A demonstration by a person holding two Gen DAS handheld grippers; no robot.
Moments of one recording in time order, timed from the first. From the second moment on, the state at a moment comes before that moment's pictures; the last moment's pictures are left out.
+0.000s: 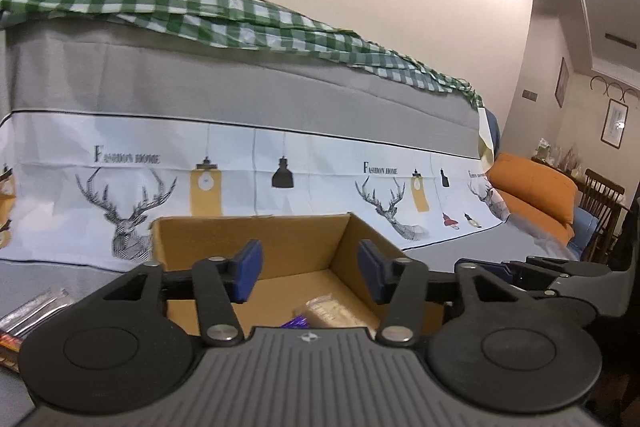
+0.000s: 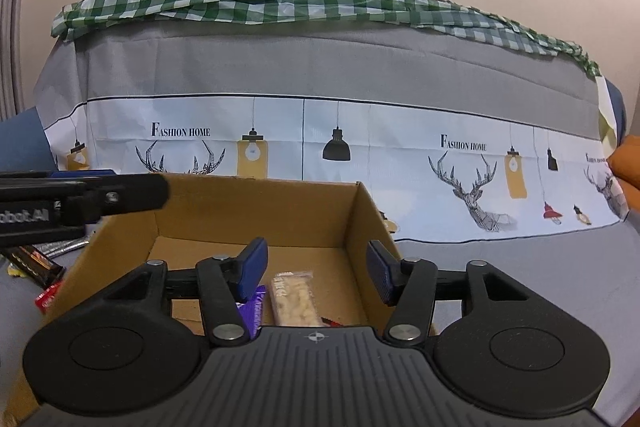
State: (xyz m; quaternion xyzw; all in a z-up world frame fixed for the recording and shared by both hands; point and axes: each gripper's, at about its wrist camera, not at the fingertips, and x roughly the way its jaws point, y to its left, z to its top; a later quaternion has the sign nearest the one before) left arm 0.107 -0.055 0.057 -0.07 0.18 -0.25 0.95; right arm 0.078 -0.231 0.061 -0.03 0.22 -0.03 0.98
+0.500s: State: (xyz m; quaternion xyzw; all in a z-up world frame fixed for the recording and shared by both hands) left arm 0.059 0.077 0.066 -0.15 0.23 -0.16 0.95; right arm 0.058 -0.163 0.061 0.04 0.21 0.03 0.98
